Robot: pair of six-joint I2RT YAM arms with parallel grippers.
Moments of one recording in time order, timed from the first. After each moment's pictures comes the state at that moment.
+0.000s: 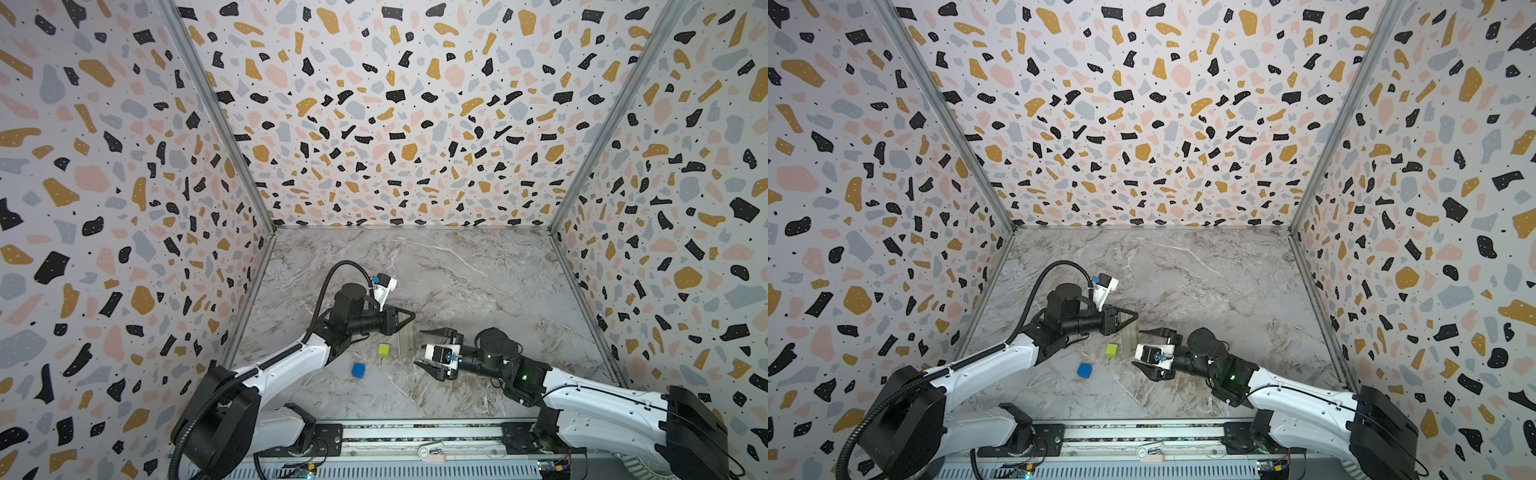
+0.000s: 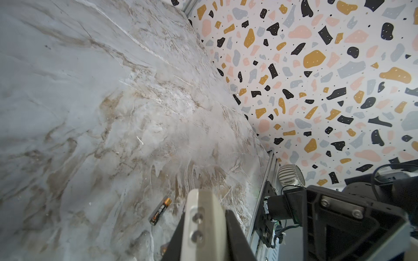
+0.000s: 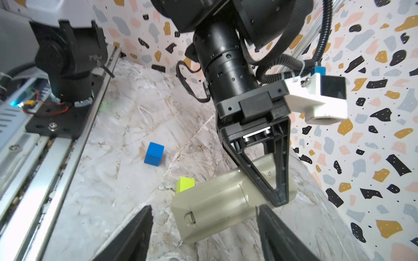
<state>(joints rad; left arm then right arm) -0.53 1.25 0.59 0.22 0.67 -0.57 1.05 1.01 0.42 0.35 -0.20 -0.54</state>
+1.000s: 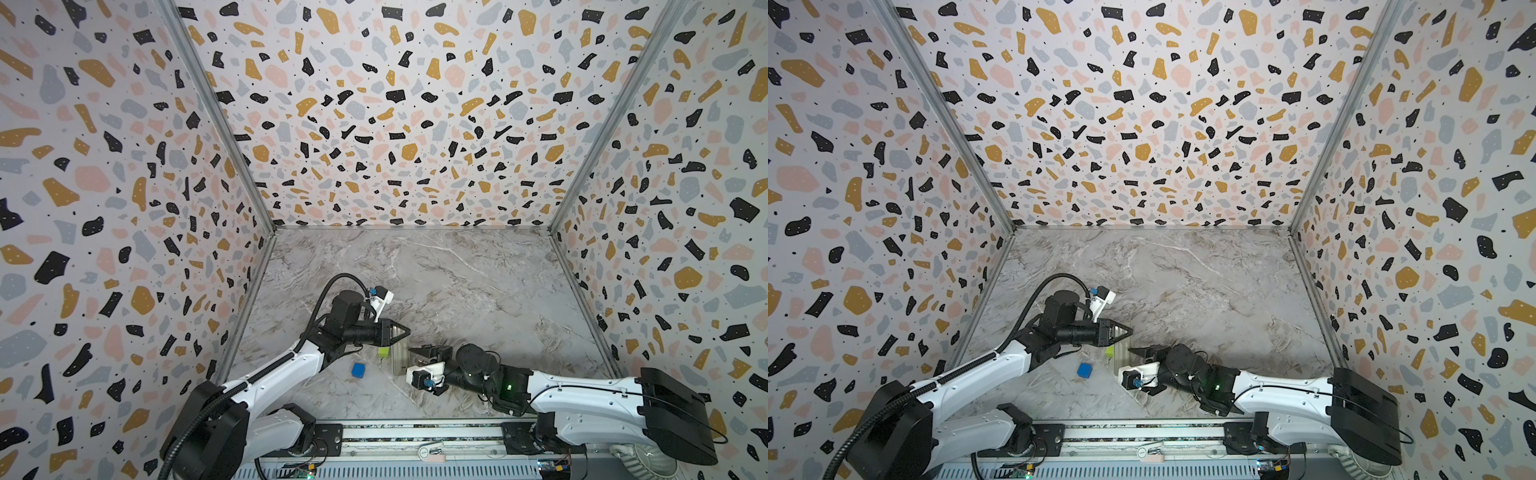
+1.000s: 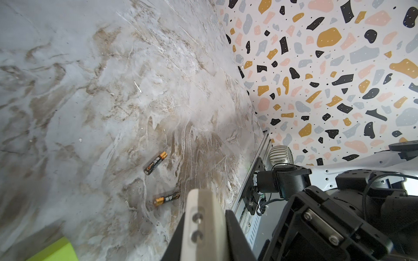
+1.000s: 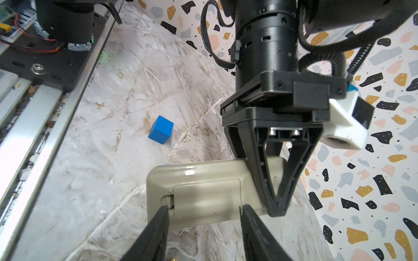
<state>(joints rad) -0.53 1.17 0.58 0.01 0.72 -0.60 1.21 1.14 0.44 0.36 0.03 -0.68</state>
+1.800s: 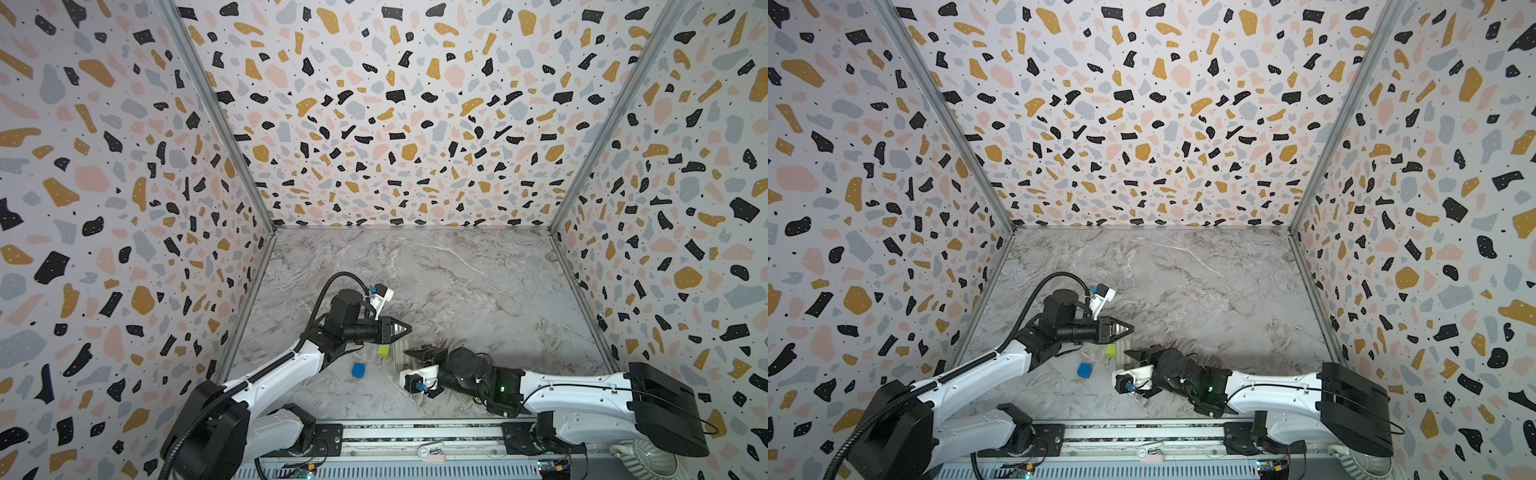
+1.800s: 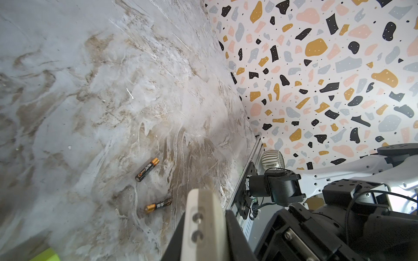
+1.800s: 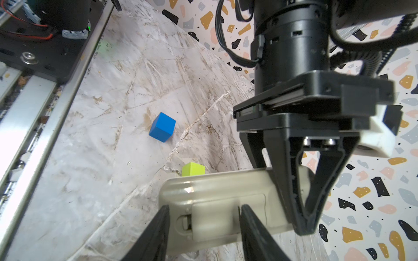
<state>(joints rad) -0.53 1.17 0.58 0.06 0.74 -0.64 1.25 1.20 0.47 0.36 0.10 -0.70</state>
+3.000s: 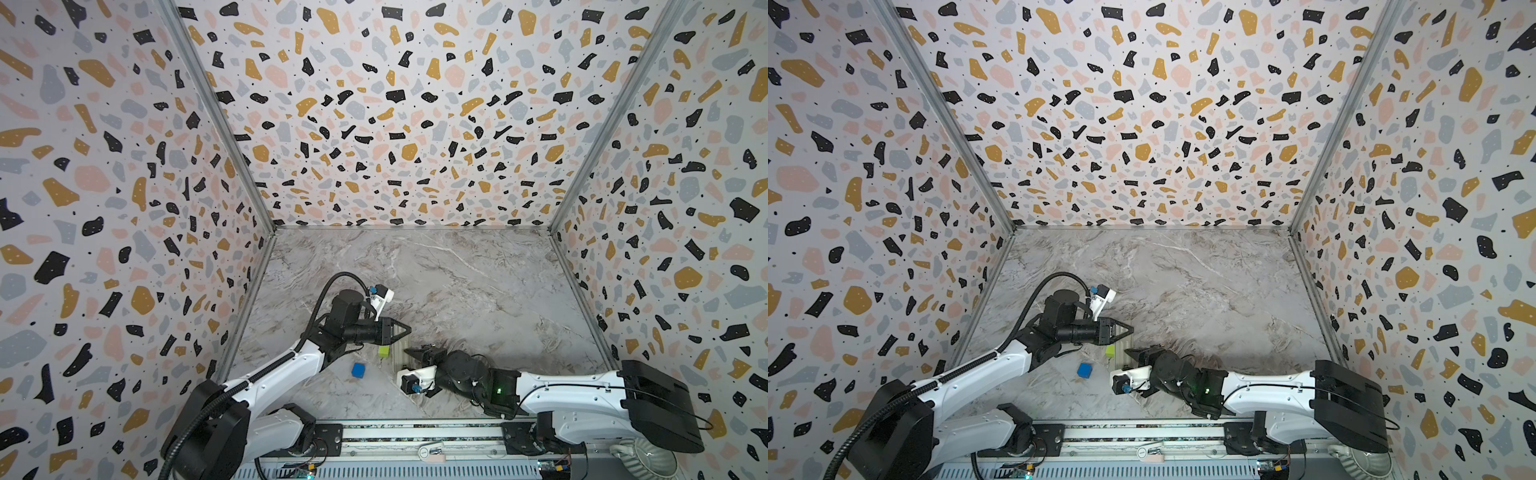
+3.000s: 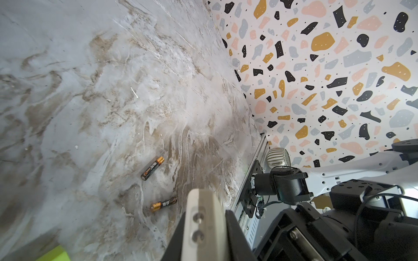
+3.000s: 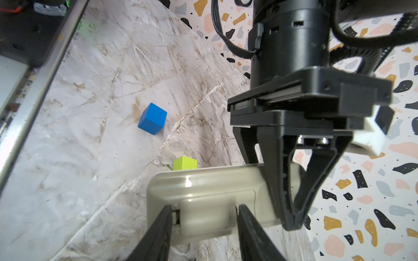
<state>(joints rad) -0.54 1.18 0.58 0.03 0.72 -0.60 1.29 1.25 0.48 0.40 0.22 -0.75</state>
